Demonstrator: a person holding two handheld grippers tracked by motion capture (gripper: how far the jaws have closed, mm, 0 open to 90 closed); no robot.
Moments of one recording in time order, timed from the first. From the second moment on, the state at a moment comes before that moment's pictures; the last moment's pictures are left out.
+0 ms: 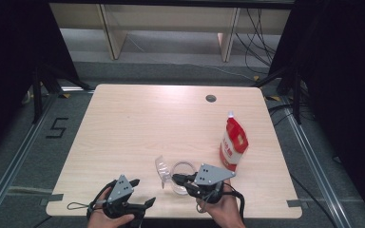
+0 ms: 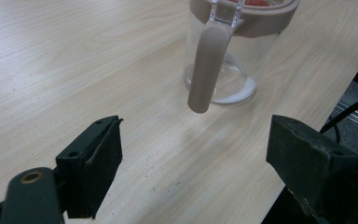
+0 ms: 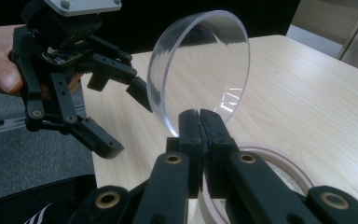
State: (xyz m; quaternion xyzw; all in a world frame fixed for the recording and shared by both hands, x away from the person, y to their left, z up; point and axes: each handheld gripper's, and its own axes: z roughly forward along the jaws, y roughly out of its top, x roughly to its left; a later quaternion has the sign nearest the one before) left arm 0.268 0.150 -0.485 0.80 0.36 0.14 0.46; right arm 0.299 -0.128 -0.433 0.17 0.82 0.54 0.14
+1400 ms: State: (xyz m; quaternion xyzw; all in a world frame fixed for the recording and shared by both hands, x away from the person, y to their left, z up) left arm 0.269 0.151 -0.491 0.82 0.34 0.14 0.45; right arm 0.286 -0.246 -0.449 0.32 0.77 0.51 0.20
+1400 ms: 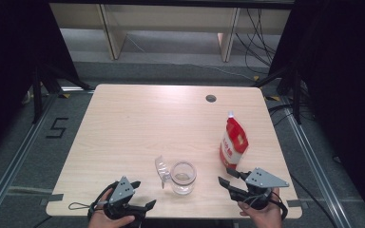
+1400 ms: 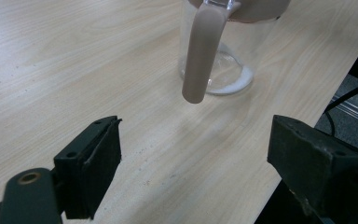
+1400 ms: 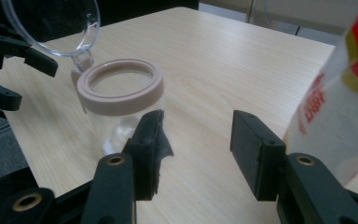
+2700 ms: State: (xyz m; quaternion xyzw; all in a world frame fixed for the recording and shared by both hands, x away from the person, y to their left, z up) left arm 0.269 0.148 -0.492 0.81 0.34 0.13 0.45; right arm 0.309 -0.274 -0.466 0.42 0.74 0.46 0.25
